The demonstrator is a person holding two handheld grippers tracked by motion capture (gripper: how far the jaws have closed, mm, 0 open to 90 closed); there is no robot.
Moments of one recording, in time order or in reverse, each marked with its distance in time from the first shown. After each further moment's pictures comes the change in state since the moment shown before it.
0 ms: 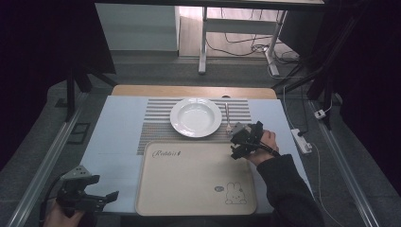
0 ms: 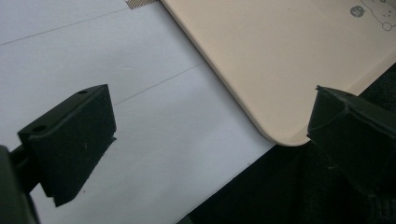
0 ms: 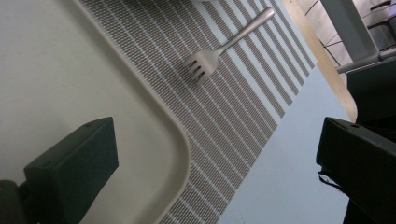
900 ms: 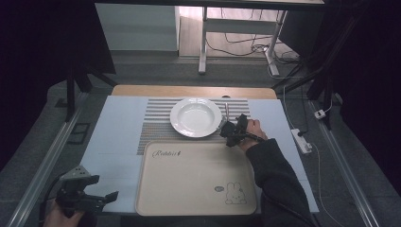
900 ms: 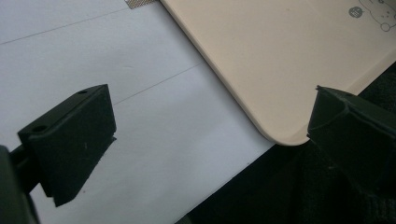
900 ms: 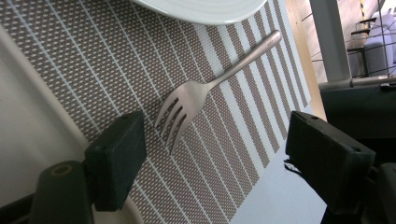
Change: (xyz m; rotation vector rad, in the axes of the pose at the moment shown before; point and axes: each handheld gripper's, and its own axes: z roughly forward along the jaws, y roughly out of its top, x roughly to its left) left arm 0.000 -0.001 -0.001 0.000 -0.002 -0.001; right arm -0.002 0.033 0.056 0.072 -0.066 -0.242
